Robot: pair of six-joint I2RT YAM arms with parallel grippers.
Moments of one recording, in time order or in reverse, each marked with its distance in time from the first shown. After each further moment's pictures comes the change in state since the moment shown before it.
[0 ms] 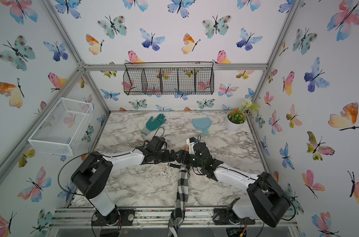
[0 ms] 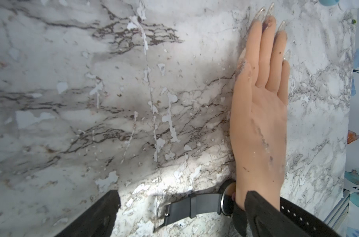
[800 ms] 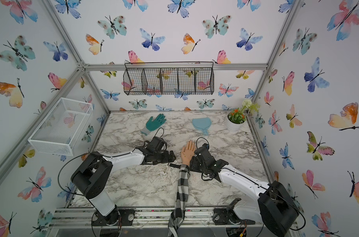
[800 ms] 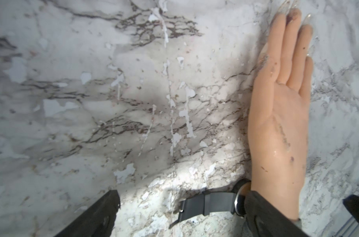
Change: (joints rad) left arm 0.000 0.000 0.002 -0.072 -0.066 -0.005; right arm 0.000 -0.058 0.029 -0.559 0.405 -0.119
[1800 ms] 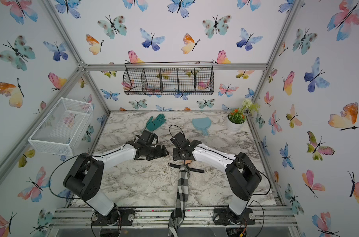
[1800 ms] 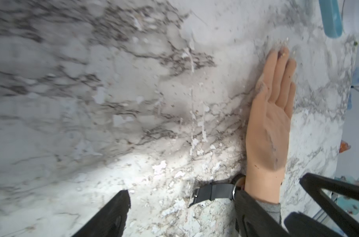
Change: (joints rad) left arm 0.126 -0.049 0.041 -0.095 0.150 0.079; right arm 0.120 0.442 0.523 -0.233 0.044 -0.153
